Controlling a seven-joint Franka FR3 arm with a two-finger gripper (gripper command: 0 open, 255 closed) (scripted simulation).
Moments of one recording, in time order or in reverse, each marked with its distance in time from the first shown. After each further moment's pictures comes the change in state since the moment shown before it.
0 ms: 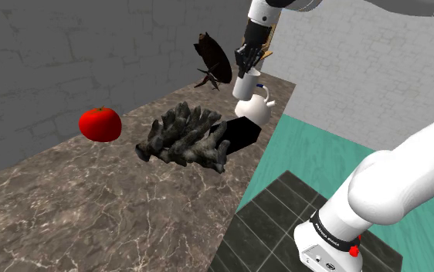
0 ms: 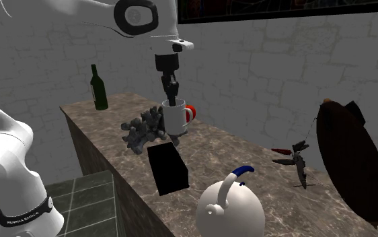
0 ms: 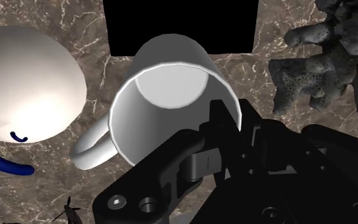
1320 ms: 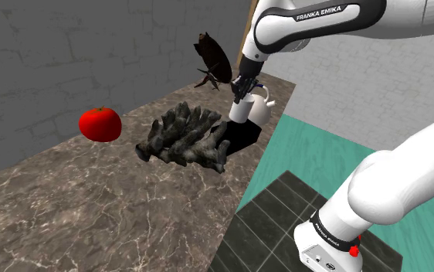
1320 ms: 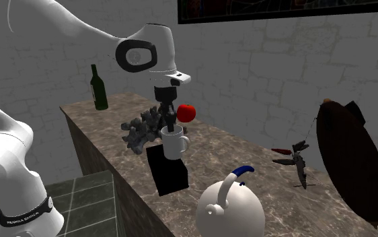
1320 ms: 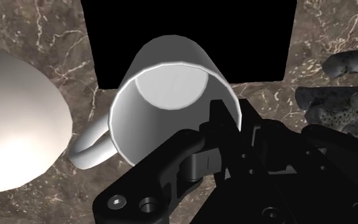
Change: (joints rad) arm -0.004 -0.004 -0.006 -0.257 -0.002 0.253 -0.006
